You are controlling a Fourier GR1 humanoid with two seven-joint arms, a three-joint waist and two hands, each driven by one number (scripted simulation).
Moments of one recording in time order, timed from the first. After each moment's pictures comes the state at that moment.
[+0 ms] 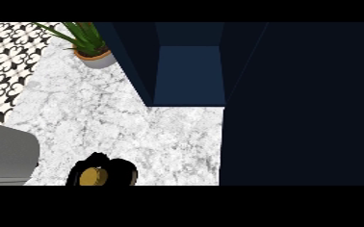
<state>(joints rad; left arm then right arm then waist) 0.07 0.19 -0.17 -0.87 0.47 -0.28 -0.88 0.09 -0.04 -0.02 -2.33 -0.17 0.24 0.34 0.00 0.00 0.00</state>
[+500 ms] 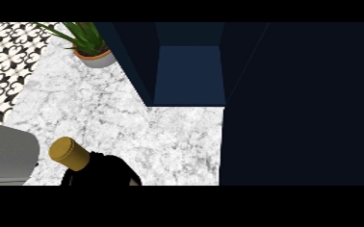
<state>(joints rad) 0.25 0.20 -0.23 -1.35 0.50 -0.21 -0.66 0.11 -0.04 0.00 -2.38 -0.17 0.23 0.39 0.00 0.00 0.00</state>
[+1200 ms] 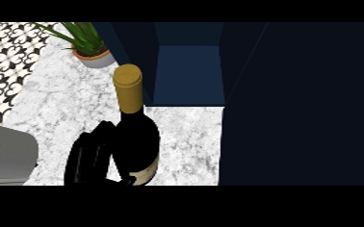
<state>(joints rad) 0.15 0.10 -0.28 -1.72 0.45 0.05 -0.34 0.09 -0.03 0.01 -2.33 -0.16 0.23 0.36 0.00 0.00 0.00</state>
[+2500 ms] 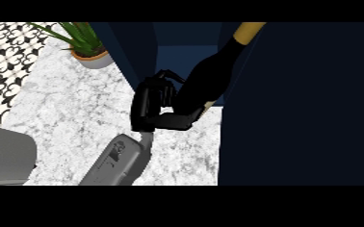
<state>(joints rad) -0.41 0.00 -0.39 -1.28 0.34 0.44 -0.30 0.09 -0.04 -0.04 -2.30 -0.19 0.25 0.33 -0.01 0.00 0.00</state>
